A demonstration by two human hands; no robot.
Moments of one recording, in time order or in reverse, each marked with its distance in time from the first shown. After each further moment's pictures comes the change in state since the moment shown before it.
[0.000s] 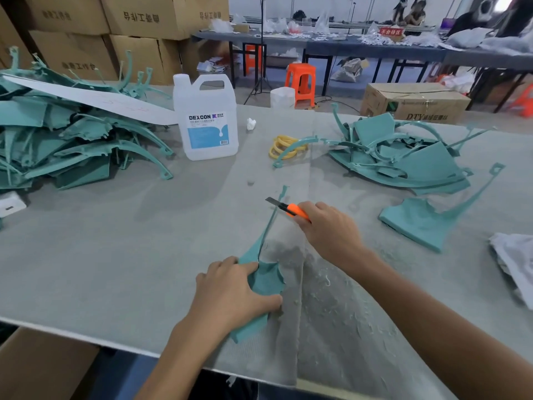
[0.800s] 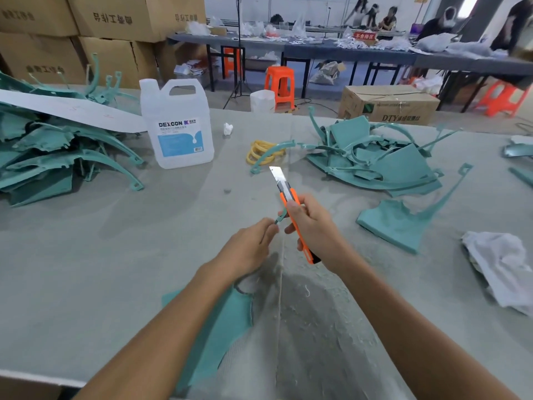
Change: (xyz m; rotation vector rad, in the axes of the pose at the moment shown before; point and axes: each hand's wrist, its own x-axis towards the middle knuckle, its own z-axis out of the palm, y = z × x) left_hand 0.112 0.051 0.004 -0.284 -0.003 0.329; right_hand 0.006 0.006 -0.015 1.022 -0.042 0.366
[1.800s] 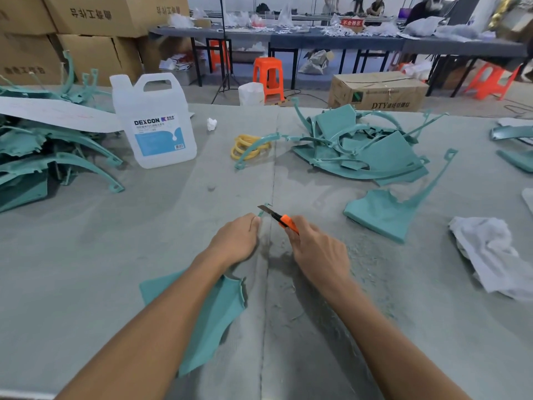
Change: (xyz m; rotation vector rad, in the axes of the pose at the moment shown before) left_hand 0.043 -0.015 0.021 0.174 0.019 -0.054; right_hand -0.032 0.056 -0.013 -1.011 0.227 -0.202
